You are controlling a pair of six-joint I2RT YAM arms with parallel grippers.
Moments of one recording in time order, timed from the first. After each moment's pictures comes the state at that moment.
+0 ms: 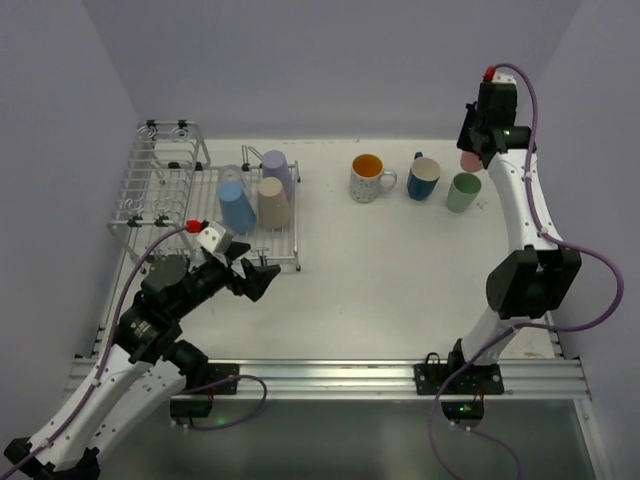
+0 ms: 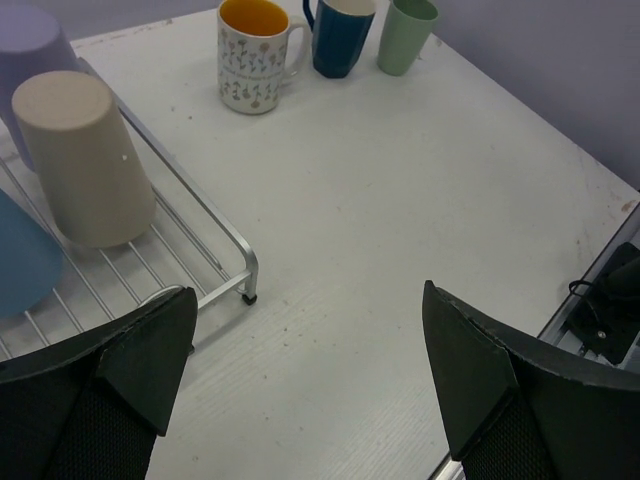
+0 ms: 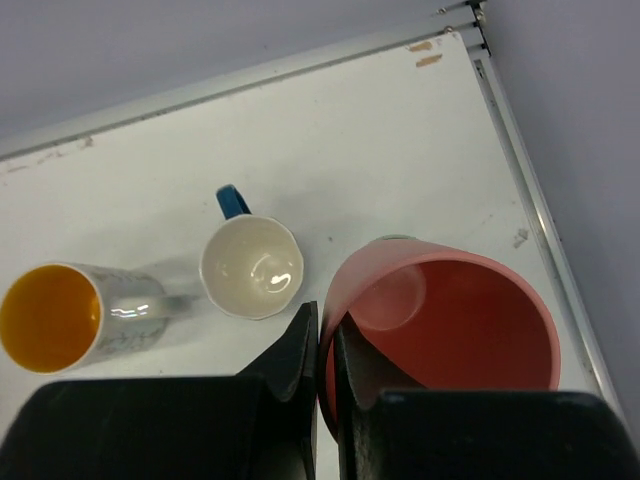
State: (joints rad) left arm -0.56 0.47 0.62 -0.30 0.20 -0.20; right arm 0.02 1.71 1.81 -0.67 0.23 0.20
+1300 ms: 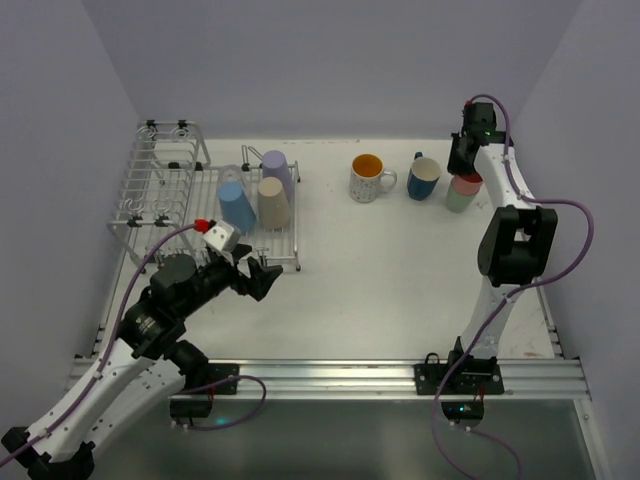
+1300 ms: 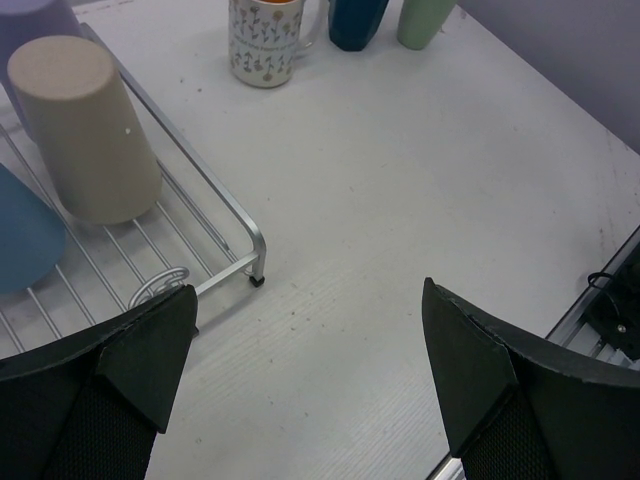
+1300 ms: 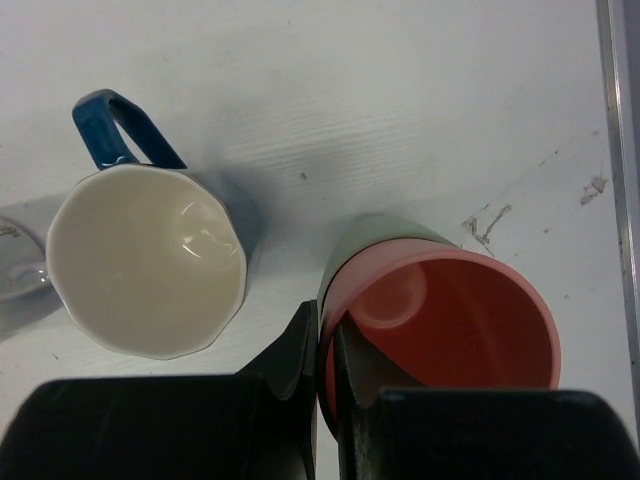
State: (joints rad) left arm -0.63 0.51 0.62 -0.32 0.10 -0.20; right arm -0.05 2.01 1.84 -0.73 0.14 0.14
